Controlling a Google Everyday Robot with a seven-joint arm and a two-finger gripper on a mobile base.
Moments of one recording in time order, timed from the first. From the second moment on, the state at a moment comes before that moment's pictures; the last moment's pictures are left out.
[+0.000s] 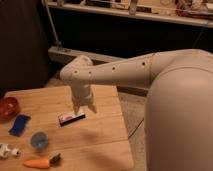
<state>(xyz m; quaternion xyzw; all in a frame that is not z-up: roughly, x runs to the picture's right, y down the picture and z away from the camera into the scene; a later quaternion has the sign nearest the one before) -0.106 0.102 0.703 -0.26 0.23 0.64 0.68</state>
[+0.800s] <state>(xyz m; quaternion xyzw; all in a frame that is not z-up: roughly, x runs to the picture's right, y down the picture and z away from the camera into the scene) -0.038 0.108 0.713 -0.21 0.29 0.70 0.62</state>
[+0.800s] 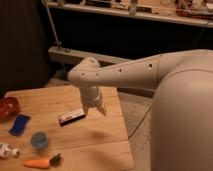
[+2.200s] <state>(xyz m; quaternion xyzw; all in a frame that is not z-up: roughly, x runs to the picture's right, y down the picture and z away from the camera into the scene) -0.020 -0.125 0.881 -0.10 0.25 0.67 0.69</state>
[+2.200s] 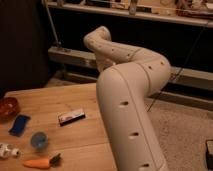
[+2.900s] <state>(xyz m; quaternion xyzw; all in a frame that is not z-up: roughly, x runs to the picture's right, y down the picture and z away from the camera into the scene) -0.217 -0.097 0.832 -0.27 0.11 0.55 0.79</state>
